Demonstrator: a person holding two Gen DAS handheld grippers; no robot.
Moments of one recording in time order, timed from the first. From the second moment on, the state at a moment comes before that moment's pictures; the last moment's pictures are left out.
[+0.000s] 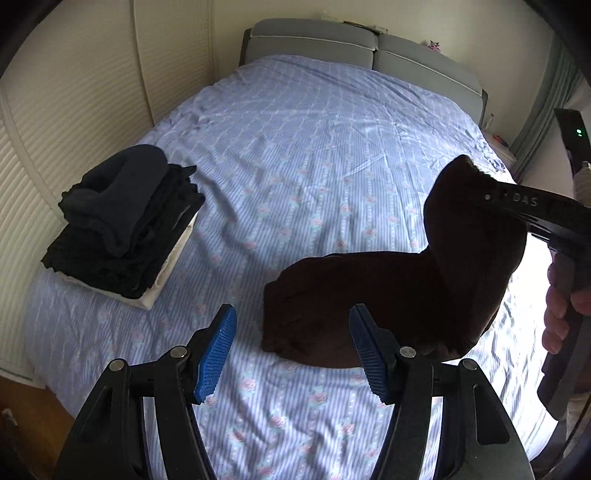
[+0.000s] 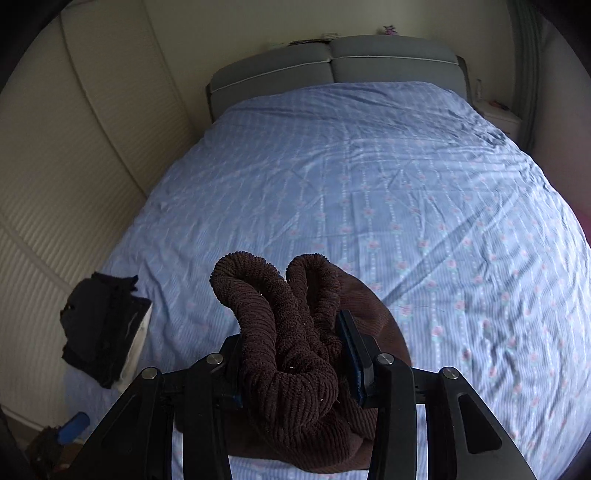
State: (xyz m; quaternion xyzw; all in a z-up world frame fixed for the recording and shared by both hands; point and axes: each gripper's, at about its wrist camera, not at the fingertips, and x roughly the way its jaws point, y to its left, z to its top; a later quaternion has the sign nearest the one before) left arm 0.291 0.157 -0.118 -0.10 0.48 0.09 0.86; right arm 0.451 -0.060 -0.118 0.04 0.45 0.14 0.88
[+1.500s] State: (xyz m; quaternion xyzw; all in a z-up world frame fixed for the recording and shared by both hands) left arm 0.411 0.142 -0.204 -0.13 0.57 -0.02 0.81; right arm 0.371 -0.129 -0.218 0.15 0.59 0.02 0.80
